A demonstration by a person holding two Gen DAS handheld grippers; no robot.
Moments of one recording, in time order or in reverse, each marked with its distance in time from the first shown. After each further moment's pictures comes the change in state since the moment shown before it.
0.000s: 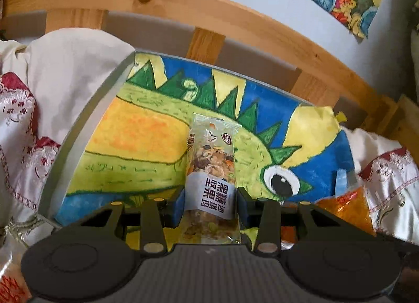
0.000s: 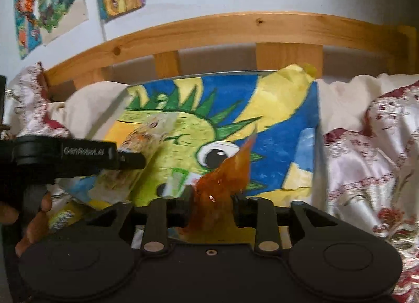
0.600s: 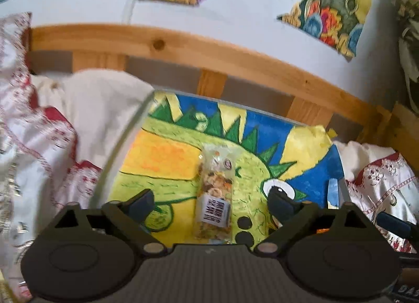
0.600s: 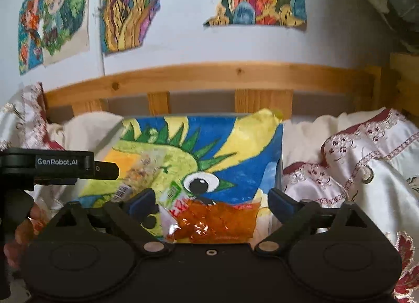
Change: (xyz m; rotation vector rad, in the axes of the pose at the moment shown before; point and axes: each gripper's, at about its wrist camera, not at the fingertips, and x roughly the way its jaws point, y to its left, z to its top) left arm -0.068 -0.007 -0.004 0.042 -0.137 0.073; right arm -0.066 0.006 -0.006 -0.023 -0.179 -0.065
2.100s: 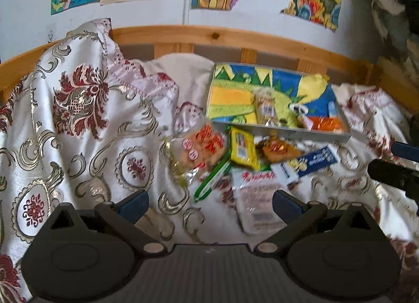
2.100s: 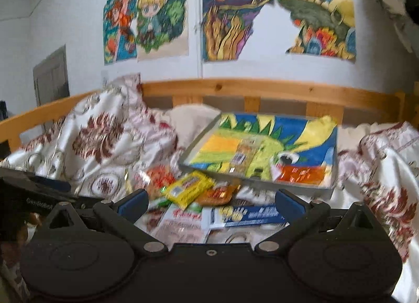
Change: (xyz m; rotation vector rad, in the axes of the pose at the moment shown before) left arm -0.213 0.075 -0.103 0.133 0.097 0.124; right arm -0.172 0.094 -0.056 -0.121 0.003 0.220
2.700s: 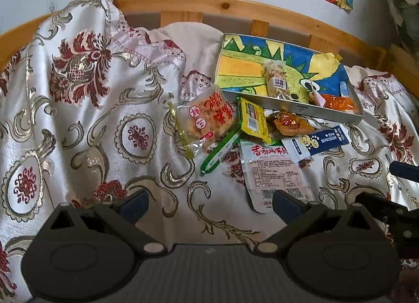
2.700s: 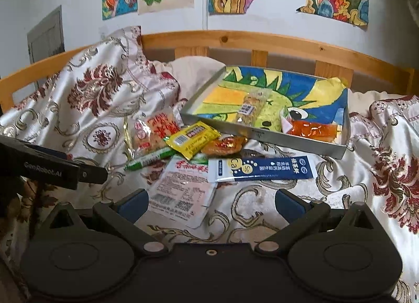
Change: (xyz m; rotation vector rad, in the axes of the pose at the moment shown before) left arm 0.022 0.010 -0.009 -0.046 0.118 0.001; right arm 0.026 0.019 -0.026 -0.034 0.180 -0.037
